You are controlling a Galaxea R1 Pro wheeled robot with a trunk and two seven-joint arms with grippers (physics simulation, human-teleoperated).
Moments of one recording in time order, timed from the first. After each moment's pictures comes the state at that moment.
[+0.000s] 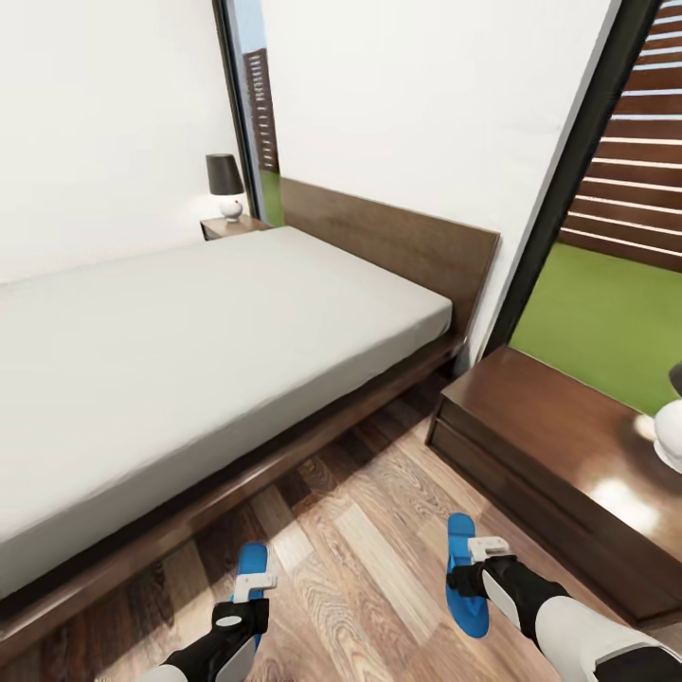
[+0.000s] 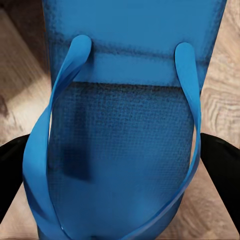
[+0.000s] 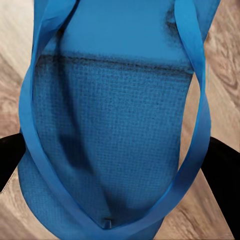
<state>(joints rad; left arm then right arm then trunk) -0.56 -0.08 -0.57 -0.20 0.57 -0.02 0.32 -0.72 -0.10 0.29 -0.17 -0.24 0.31 0.02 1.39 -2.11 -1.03</state>
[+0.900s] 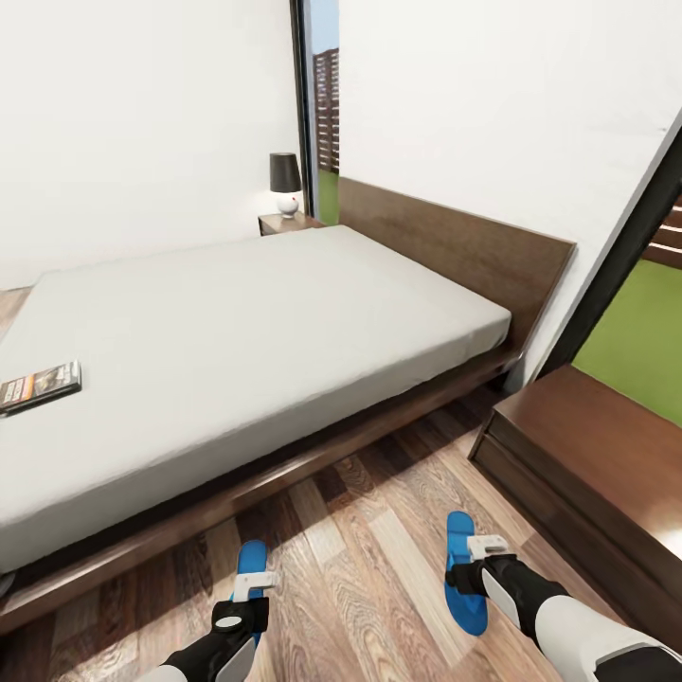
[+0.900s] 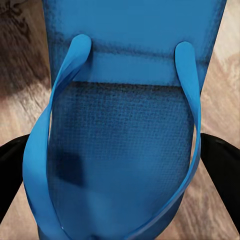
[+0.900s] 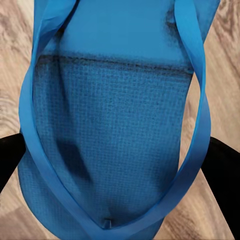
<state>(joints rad) -0.56 -0.08 -0.57 -0.20 0.57 -0.03 0.32 -0.72 -0.10 0.29 -0.18 -0.24 0.31 0.02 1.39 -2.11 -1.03</state>
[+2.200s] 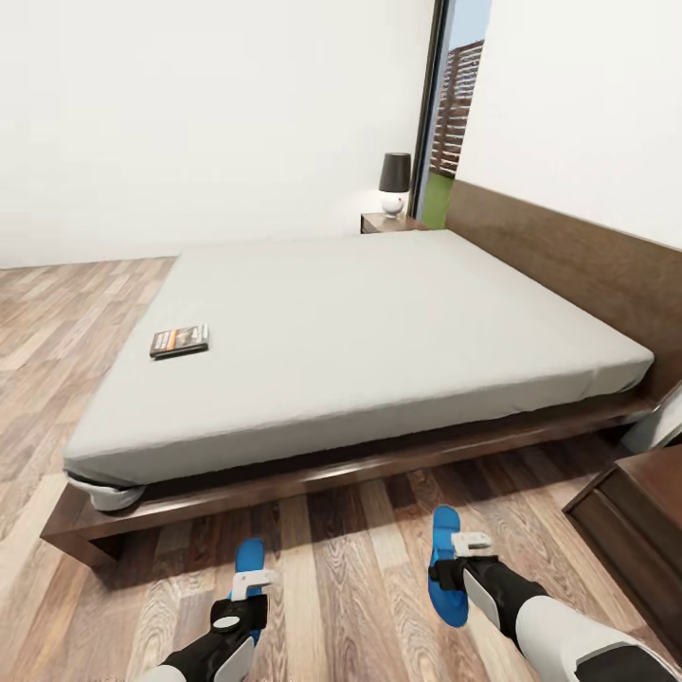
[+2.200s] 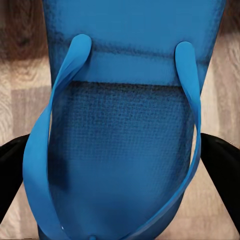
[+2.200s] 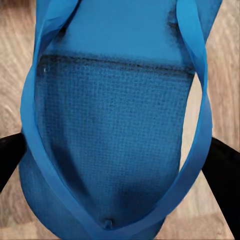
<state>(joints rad) -0.56 -0.07 -0.57 -0.20 0.60 -0.06 0.32 -0.72 -0.04 0.28 -0.17 -0.25 0.25 -0.03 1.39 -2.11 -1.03</state>
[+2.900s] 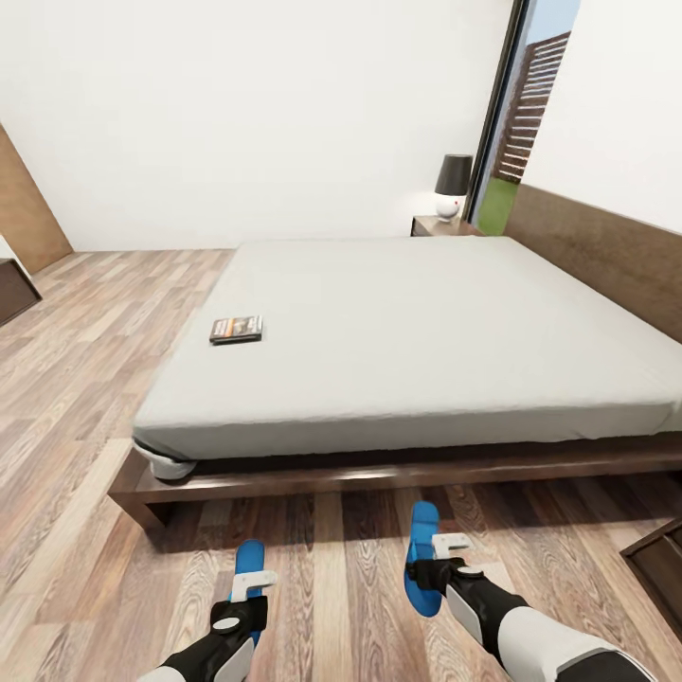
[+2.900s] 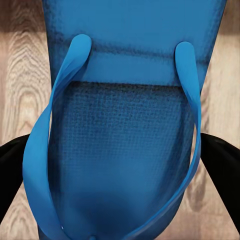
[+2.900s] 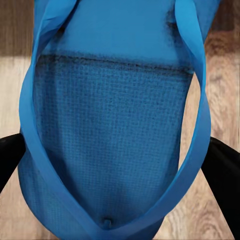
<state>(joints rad) -0.56 -0.07 -0.57 -0.20 0.60 -0.06 0.32 -0.70 0.03 0.28 -0.12 -0.25 0.05 0.00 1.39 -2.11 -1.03</state>
